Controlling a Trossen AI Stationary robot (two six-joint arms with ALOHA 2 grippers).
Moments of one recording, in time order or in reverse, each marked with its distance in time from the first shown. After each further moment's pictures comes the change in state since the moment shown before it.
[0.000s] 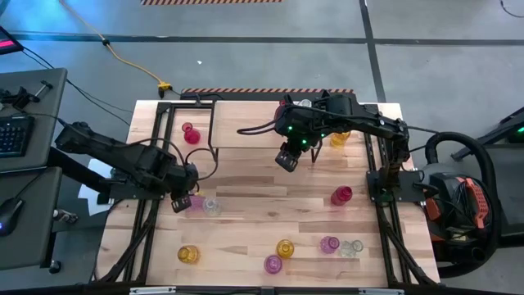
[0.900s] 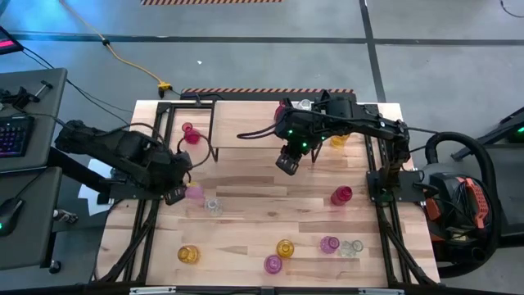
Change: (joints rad) left arm 0.011 -0.002 0.286 -0.182 -0.074 0.030; right arm 0.023 0.000 0.000 0.000 0.001 0.000
